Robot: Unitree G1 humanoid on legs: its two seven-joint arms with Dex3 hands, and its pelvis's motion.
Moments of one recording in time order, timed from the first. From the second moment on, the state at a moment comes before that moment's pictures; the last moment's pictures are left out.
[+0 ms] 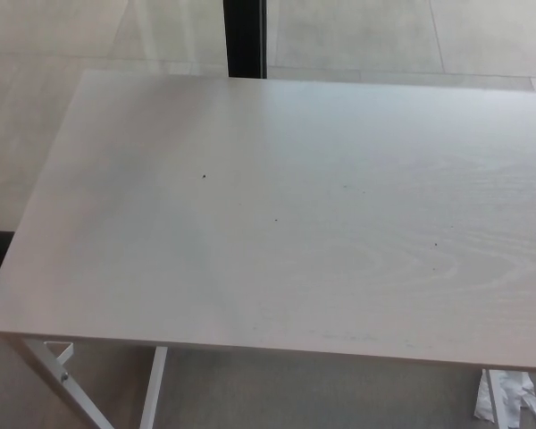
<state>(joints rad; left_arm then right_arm) 0.58 0.47 0.54 0.54 -0.28 0.17 -0.34 0.39 -0.70 -0.79 0.89 0.31 -0.17 0.18</state>
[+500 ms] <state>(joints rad) 0.56 0.49 0.54 0.55 -0.28 0.17 -0.32 0.38 -0.70 -0.74 0.92 0.30 -0.18 0.15</state>
